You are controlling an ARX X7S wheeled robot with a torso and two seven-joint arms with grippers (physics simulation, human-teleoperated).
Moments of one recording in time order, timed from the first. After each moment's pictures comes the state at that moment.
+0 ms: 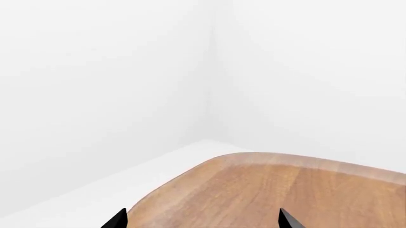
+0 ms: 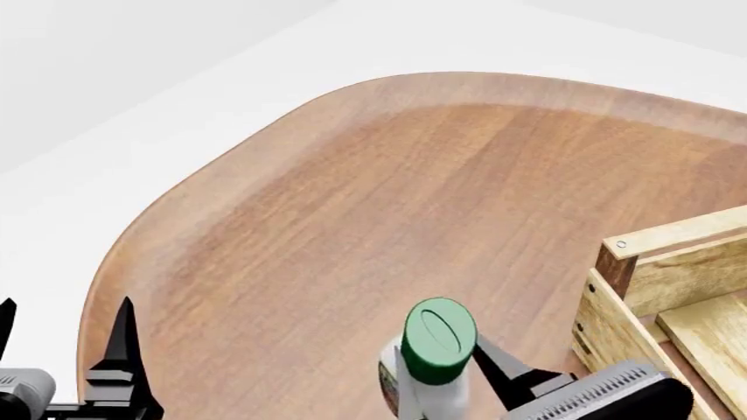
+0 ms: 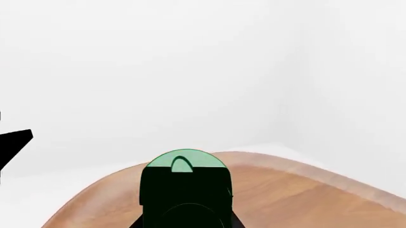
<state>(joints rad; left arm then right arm) -0.09 -0.33 0.18 0.44 -0.40 -0.26 -0.32 0.08 0.53 -0.20 -0.61 0.48 0.39 0.02</state>
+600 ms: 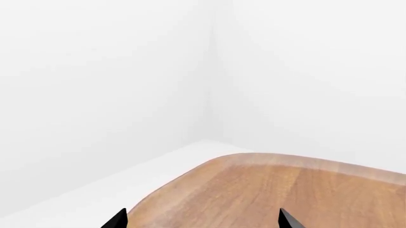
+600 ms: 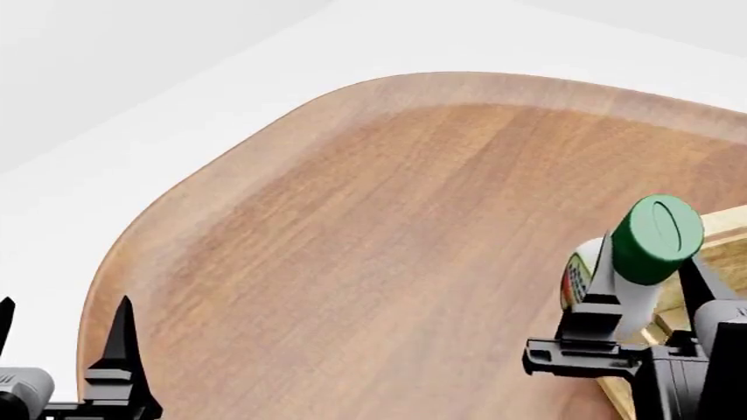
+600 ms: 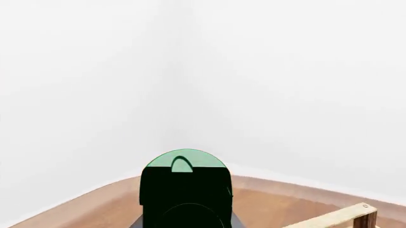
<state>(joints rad) -0.09 -0.34 0.18 0.44 -0.40 -0.26 -0.33 0.21 0.51 0.06 -0.52 0.56 0.48 0.27</state>
